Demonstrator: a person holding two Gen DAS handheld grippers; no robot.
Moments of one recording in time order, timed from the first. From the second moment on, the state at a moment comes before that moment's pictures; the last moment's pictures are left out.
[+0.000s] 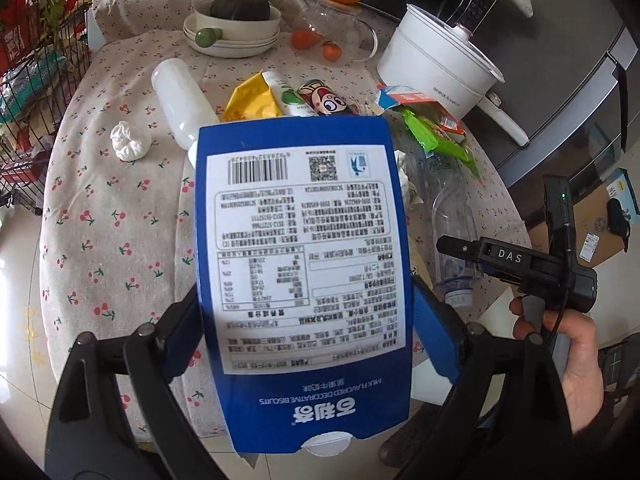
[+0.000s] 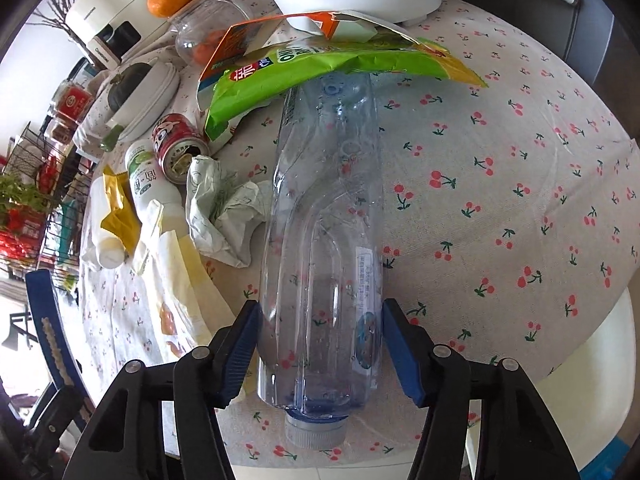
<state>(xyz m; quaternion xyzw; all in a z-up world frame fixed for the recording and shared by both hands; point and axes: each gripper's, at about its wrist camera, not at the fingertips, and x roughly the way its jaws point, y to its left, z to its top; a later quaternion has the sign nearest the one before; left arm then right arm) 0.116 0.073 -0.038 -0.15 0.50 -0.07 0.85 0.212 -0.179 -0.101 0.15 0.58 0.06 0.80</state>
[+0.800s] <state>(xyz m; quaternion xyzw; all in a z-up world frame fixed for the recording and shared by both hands) 0.103 -0.110 -0.037 -0.12 0.48 -0.30 0.82 0.054 -0.348 -0.019 0.23 0.49 0.02 0.84</state>
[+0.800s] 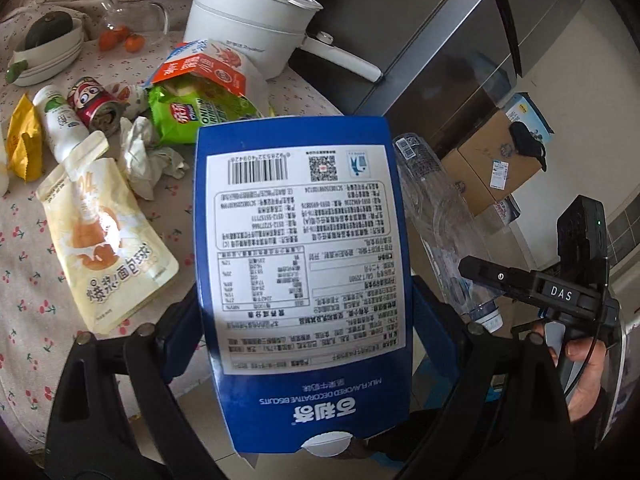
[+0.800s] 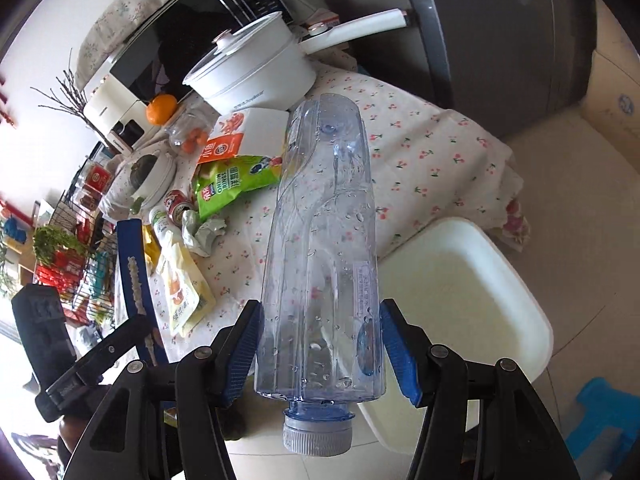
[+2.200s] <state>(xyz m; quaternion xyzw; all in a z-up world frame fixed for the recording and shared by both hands) 0.103 -0.116 -0.050 -0.02 0.51 -0.24 0.83 0.011 -0.389 -0.111 0.18 0.63 -0.02 0.75</state>
